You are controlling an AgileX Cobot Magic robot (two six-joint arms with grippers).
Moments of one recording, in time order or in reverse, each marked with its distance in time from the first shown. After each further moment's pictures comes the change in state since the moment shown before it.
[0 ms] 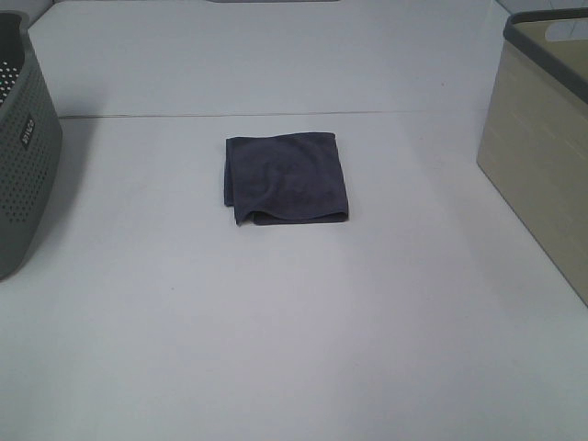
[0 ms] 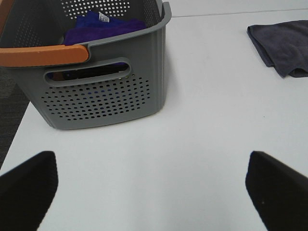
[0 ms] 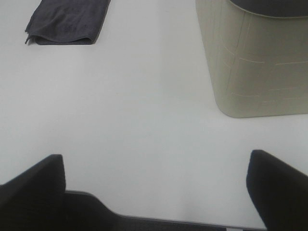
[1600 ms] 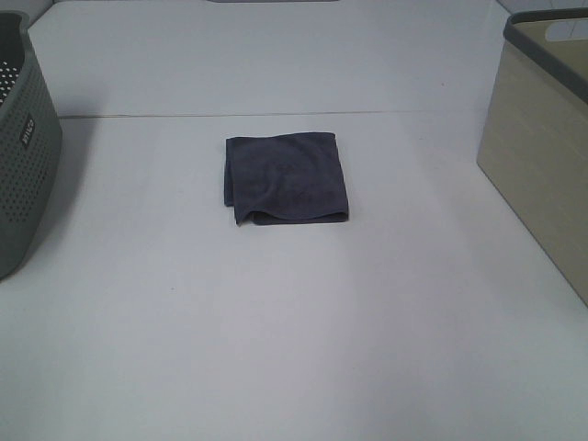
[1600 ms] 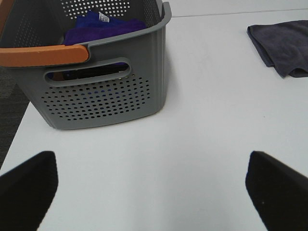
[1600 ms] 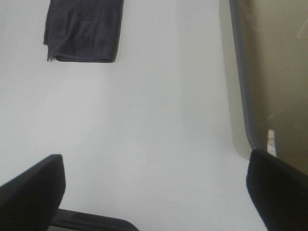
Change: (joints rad) left arm 0.000 0.000 0.000 0.000 0.000 0.000; right arm 0.000 1.060 -0.802 0.085 0.107 -0.025
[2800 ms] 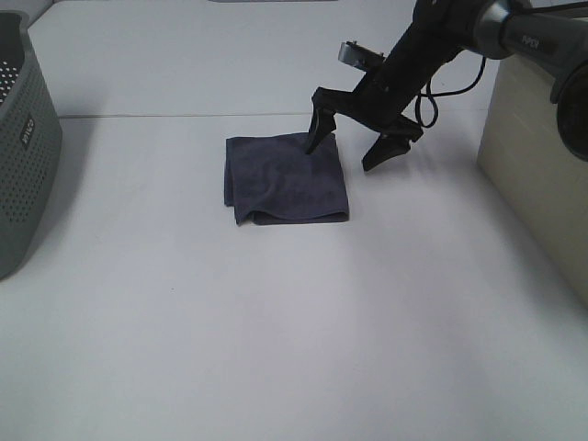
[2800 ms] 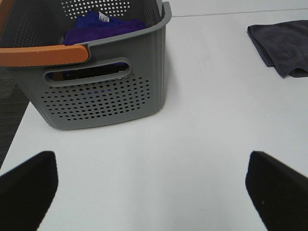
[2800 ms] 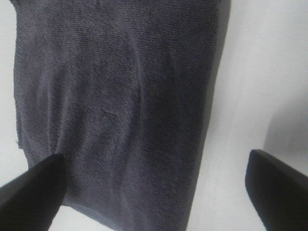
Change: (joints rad) left arm 0.000 0.000 0.000 0.000 0.000 0.000; right arm 0.152 1.546 -1.045 0.315 -0.096 -0.036
